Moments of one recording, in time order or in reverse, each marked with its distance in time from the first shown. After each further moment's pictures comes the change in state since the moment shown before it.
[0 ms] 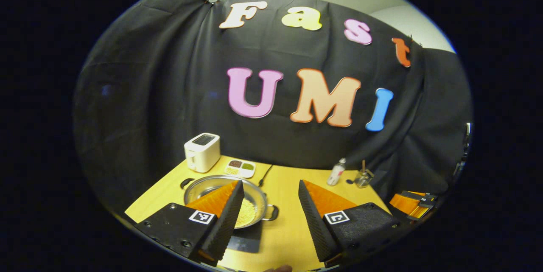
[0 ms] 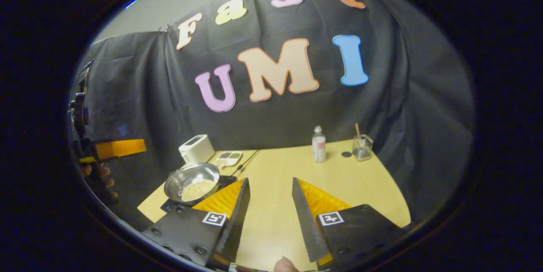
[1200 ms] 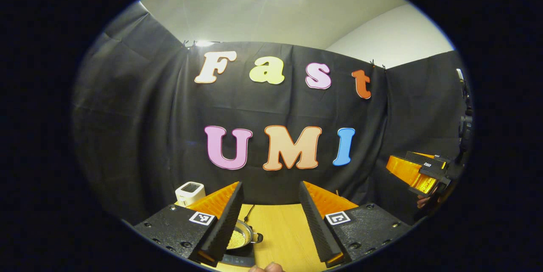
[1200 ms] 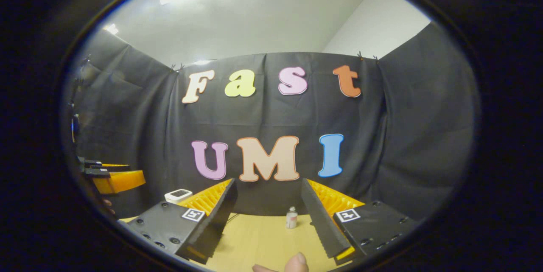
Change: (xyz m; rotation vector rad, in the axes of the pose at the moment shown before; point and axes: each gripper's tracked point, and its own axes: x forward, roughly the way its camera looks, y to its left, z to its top) left arm -0.093 -0.048 0.105 0.127 -0.314 -0.124; right arm -0.109 0.053 0.166 -0.150 -0.426 -0.101
